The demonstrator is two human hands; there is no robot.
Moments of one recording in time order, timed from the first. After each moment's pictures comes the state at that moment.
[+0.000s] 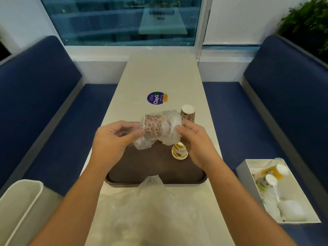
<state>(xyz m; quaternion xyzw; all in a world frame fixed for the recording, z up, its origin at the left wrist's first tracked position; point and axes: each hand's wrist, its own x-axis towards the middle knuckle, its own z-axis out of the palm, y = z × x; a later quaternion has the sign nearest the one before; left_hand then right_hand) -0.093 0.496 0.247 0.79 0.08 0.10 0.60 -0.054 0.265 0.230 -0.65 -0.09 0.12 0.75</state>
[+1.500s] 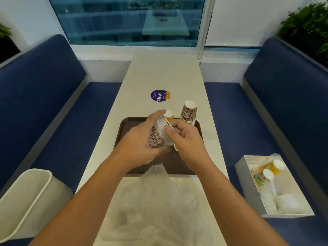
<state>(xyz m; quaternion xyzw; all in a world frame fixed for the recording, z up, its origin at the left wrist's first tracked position) -0.122 0.469 0.256 0.92 -0.08 -0.02 0.39 -0.105 0.294 0.244 -0.70 -0.11 0.06 0.71</state>
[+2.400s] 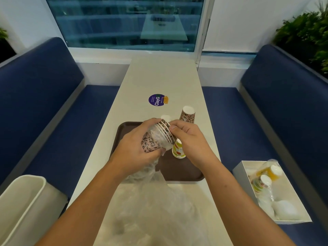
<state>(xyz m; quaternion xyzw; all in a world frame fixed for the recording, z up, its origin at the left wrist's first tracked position) -0.120 0.478 0.247 0.89 -0.09 0.04 0.44 -0.083 0.286 0.264 -0.73 -0.13 0.09 0.66</state>
